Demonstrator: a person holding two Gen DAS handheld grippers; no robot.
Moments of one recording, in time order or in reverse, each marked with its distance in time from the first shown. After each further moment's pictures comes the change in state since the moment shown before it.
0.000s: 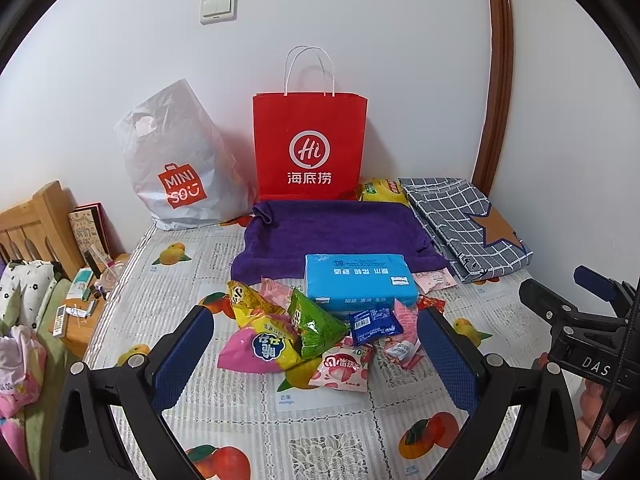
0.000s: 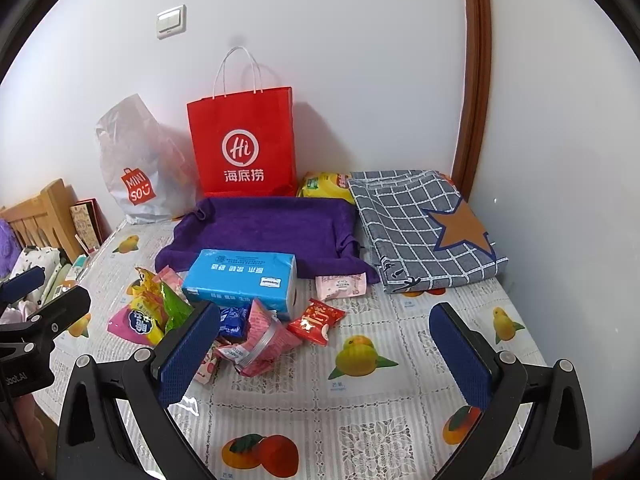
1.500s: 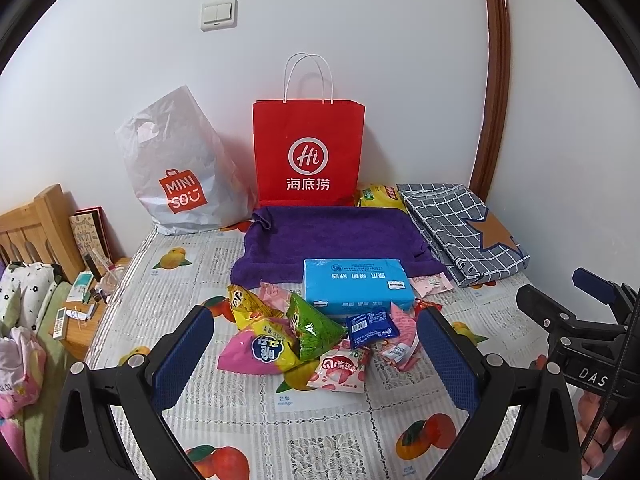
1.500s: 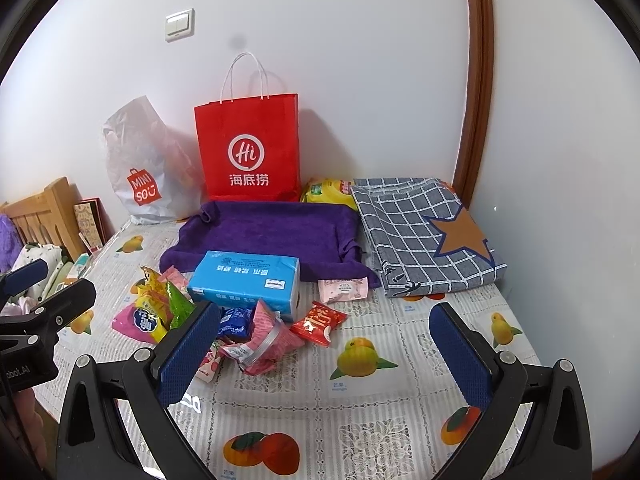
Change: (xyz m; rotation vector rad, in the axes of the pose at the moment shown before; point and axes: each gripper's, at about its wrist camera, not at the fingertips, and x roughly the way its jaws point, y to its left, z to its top) left arm -0.005 -0.005 0.003 0.006 -0.012 -0.001; right arm -0.010 0.004 -0.002 -0.015 -0.022 0.002
